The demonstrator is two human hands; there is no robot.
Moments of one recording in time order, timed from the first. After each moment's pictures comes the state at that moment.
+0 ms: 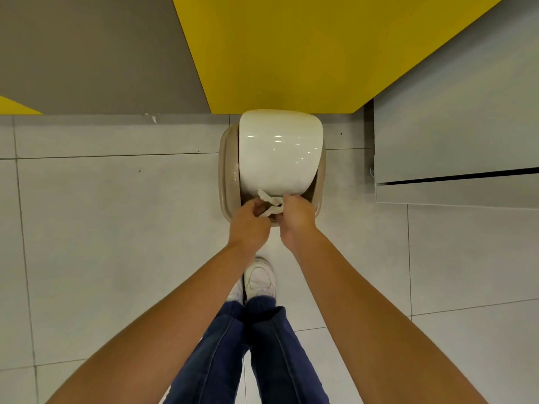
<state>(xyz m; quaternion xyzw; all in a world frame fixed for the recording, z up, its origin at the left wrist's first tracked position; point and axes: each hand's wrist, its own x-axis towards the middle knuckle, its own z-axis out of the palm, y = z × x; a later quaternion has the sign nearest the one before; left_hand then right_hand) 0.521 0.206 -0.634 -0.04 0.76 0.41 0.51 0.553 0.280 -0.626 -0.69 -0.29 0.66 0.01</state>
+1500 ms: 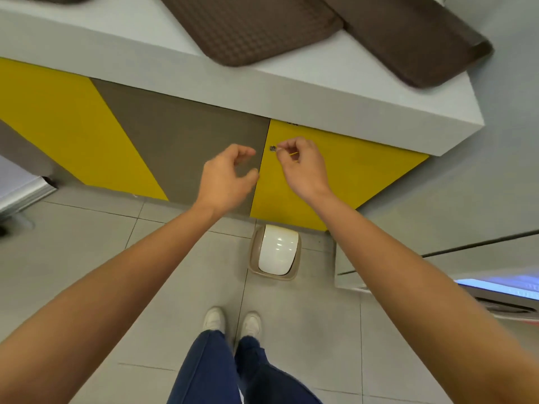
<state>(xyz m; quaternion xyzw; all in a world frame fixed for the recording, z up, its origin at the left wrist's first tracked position) 0.420 0.135 -0.140 0.19 0.85 0.47 0.13 0.461 0.275 -0.138 -0.28 -0.85 0.43 0.12</state>
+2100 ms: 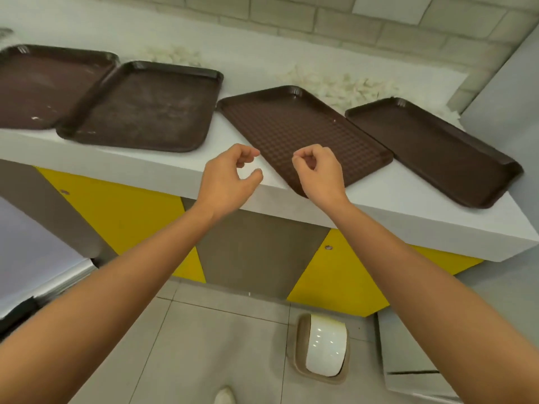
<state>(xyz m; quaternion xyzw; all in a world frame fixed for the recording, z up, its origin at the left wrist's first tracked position) 0.223 0.056 -0.024 0.24 0.84 0.49 0.00 0.282 0.218 -0.019 -0.21 -0.86 0.40 0.22</state>
